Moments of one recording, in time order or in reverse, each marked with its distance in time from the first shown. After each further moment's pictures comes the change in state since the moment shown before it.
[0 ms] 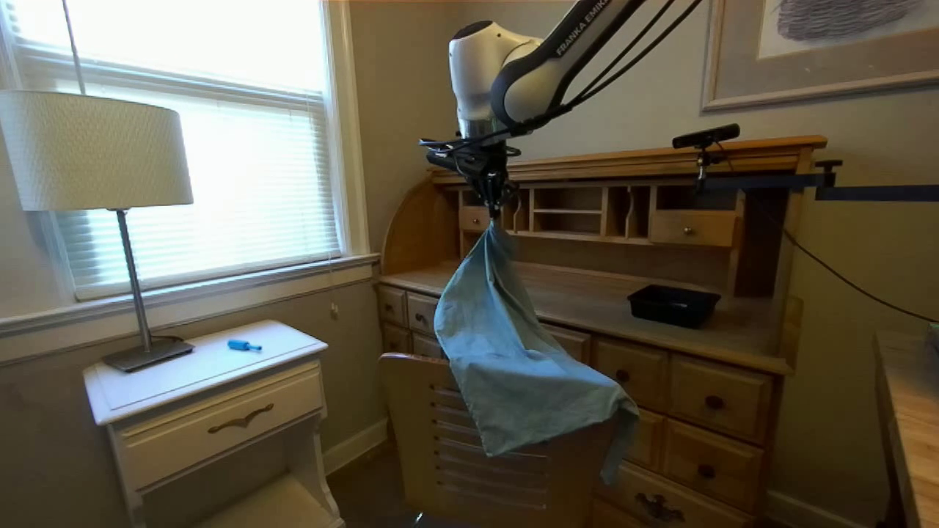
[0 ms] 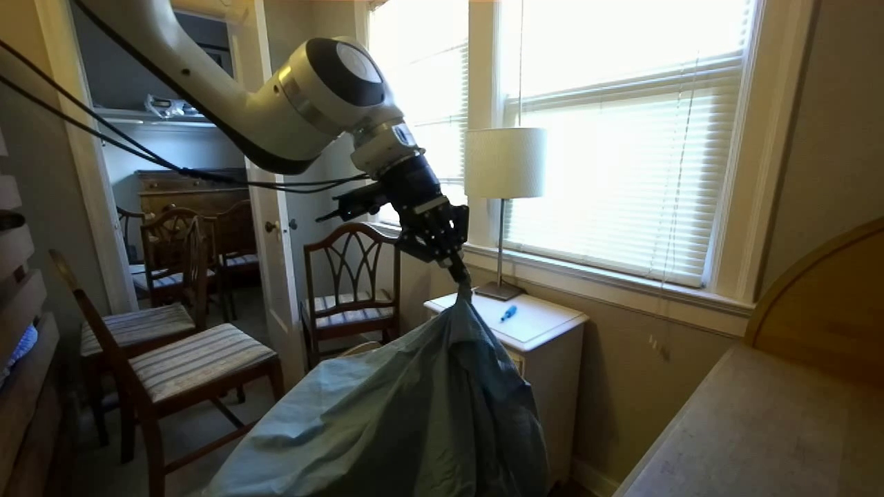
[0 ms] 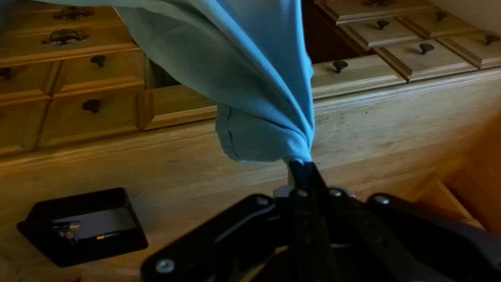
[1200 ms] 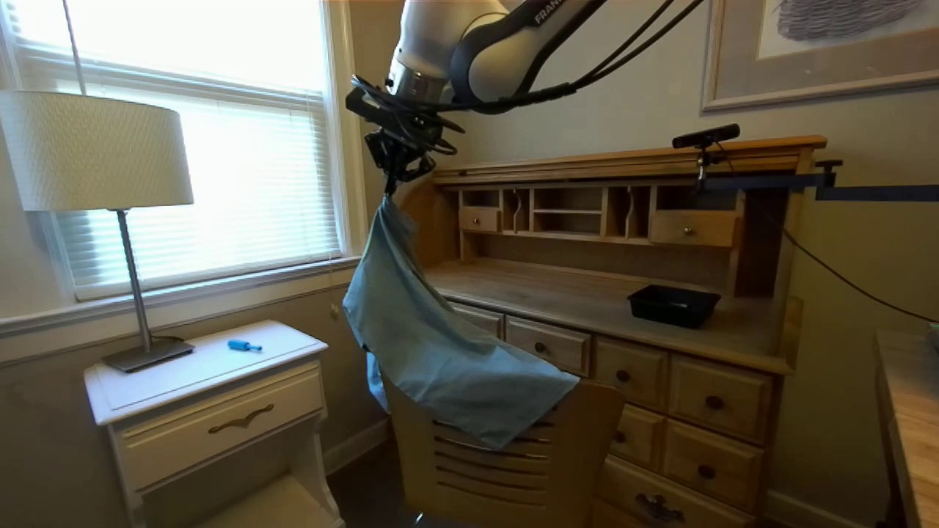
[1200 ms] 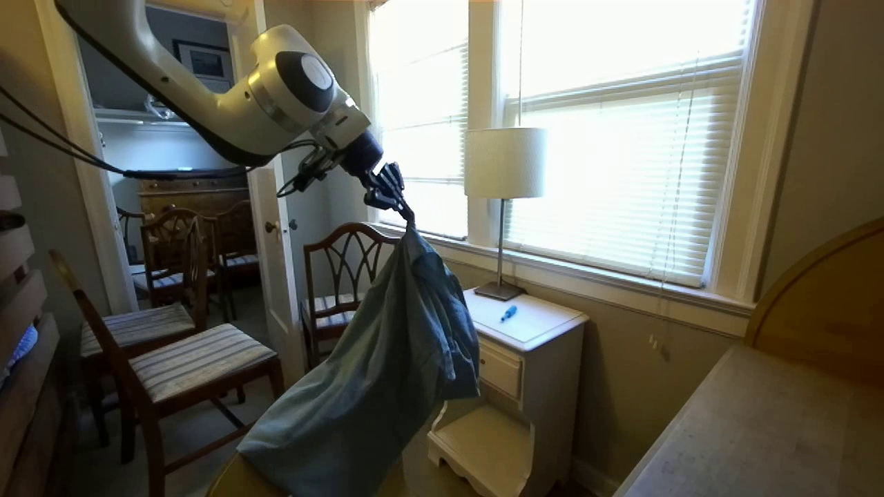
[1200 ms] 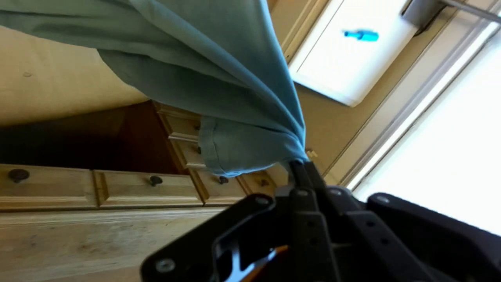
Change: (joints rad) arm 0.095 0.029 0.103 0.081 -0.011 0.362 -0.290
